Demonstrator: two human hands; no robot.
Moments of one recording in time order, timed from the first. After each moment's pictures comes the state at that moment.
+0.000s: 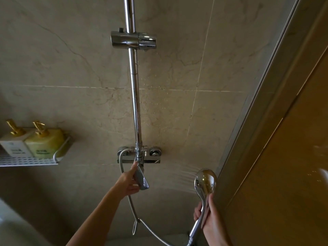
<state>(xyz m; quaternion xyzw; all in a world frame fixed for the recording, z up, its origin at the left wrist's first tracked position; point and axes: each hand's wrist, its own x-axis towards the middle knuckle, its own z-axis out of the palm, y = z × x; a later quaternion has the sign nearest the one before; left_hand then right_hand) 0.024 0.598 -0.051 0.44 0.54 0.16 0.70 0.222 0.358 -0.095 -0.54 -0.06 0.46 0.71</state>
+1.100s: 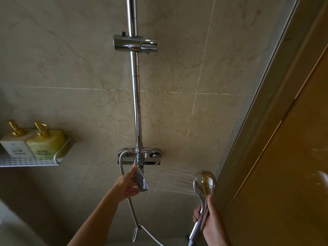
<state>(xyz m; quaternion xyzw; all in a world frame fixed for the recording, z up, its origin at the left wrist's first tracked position) 0.013 0.598 -0.050 0.44 0.52 0.16 0.71 0.225 0.360 -0.097 -0.54 -0.05 0.47 0.70</state>
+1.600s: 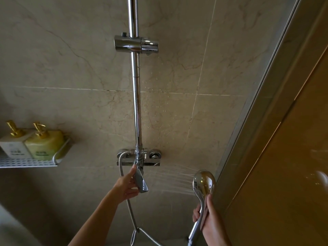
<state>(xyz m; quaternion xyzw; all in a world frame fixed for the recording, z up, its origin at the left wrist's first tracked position) 0.012 0.593 -0.045 0.43 0.52 0.17 0.72 0.223 0.363 -0.090 -0.54 -0.06 0.46 0.70</state>
